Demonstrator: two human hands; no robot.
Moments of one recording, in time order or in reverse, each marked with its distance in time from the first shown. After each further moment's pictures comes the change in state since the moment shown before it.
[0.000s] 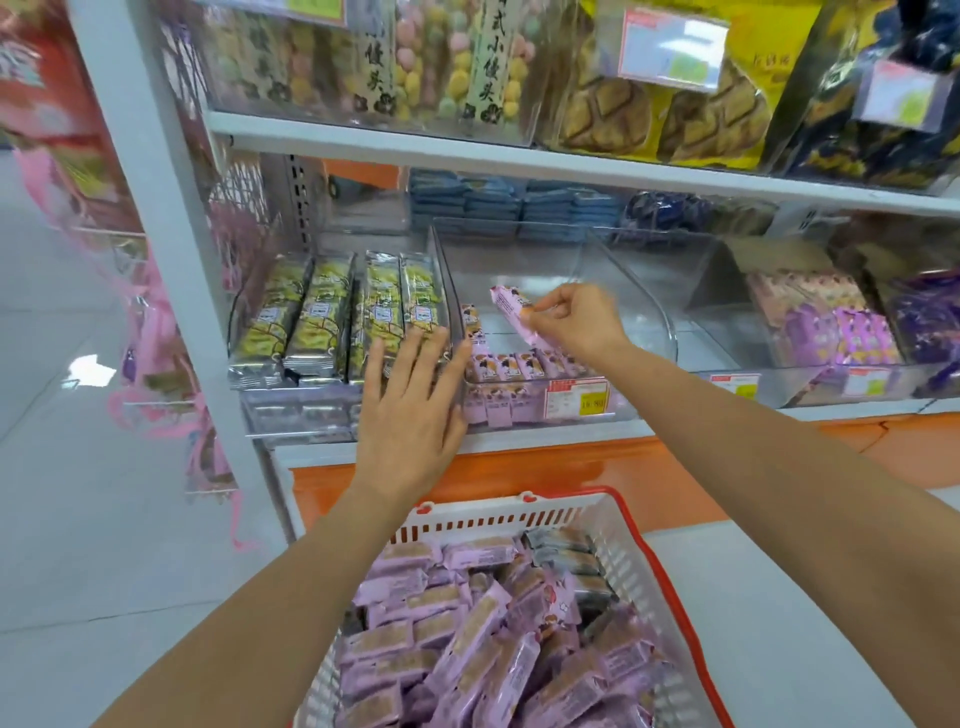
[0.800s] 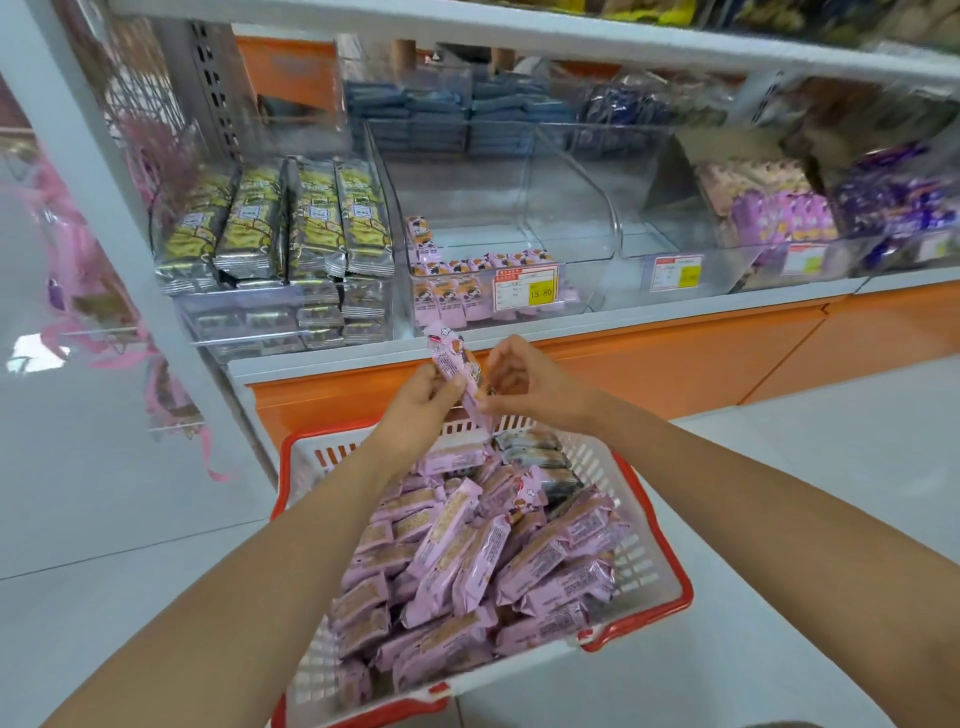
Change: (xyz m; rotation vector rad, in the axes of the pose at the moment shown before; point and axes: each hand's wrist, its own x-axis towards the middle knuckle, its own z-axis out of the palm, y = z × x) left_hand -0.061 0.060 0.017 -1.353 -0.581 -0.550; right_hand -0.165 0.070 0.022 0.305 -0.526 -0.017
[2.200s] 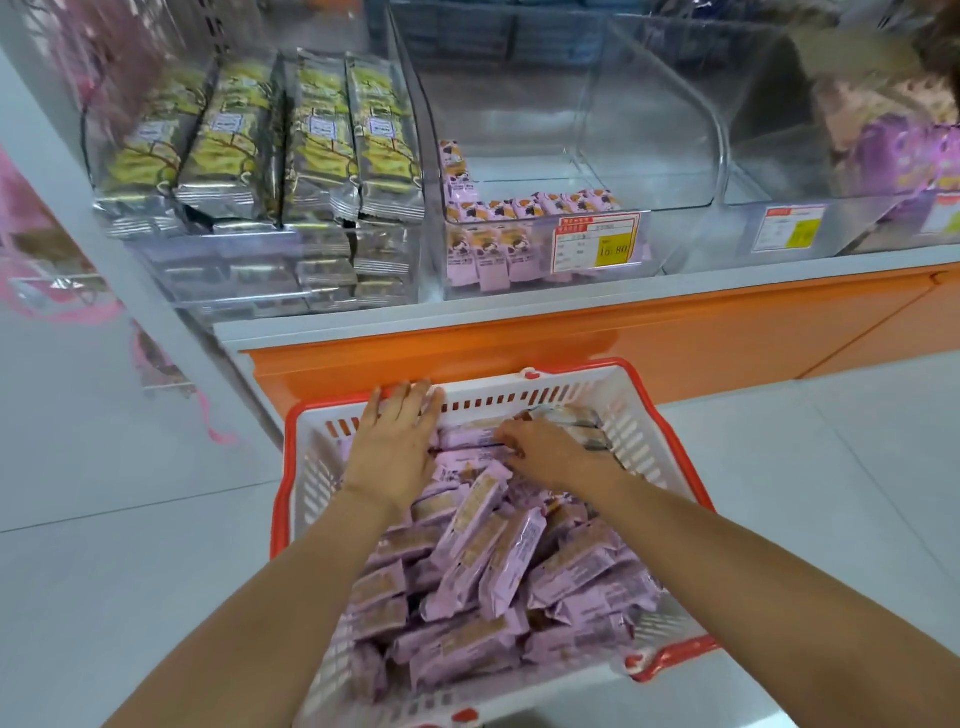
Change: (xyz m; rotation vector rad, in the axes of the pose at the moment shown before) left_hand 0.010 -0.113 -0.027 1.444 -0.073 0.112; right_hand 0.038 0.117 0.073 -0.724 -0.269 0.290
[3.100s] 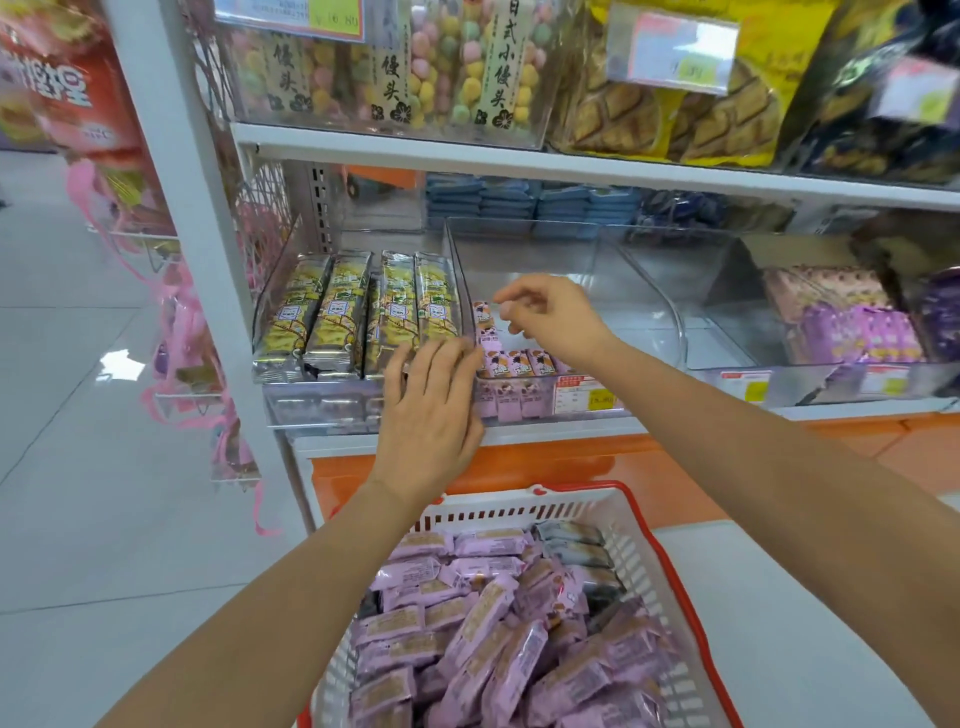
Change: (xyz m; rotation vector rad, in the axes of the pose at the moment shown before) left_hand 0.013 -0.012 -0.171 -0.028 0.844 -0.020; right_hand -0.027 -0.105 -0.261 0.488 0.634 -0.298
